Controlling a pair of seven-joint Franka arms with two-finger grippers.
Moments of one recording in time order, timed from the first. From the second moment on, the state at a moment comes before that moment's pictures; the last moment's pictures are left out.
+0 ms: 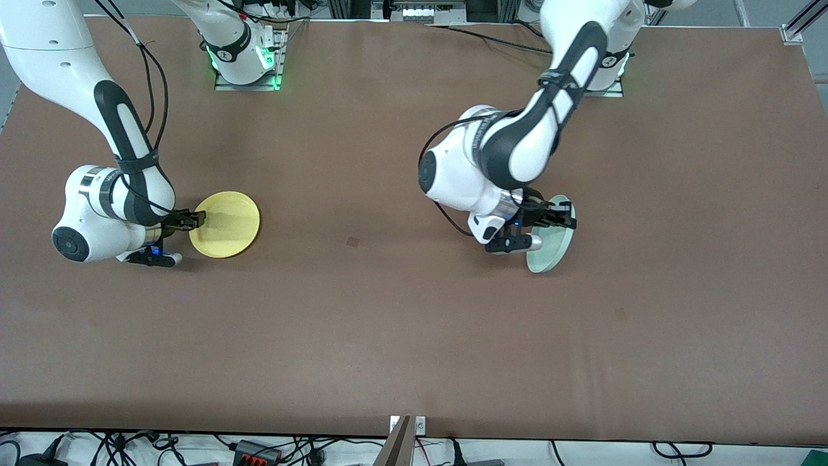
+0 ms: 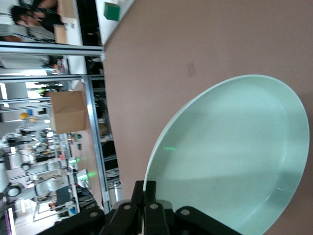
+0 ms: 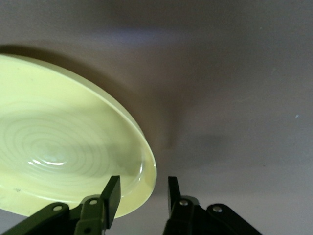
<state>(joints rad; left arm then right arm) -0.65 0.69 -0.07 -1.39 0.84 1.36 -0.71 -0.08 0.60 -0.05 -1.84 0.04 1.92 -0.04</state>
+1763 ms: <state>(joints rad) -0.87 0.82 -0.06 -1.39 0.90 1.34 -1.06 -0.08 0.59 -0.05 -1.67 0.05 1.77 -0.04</state>
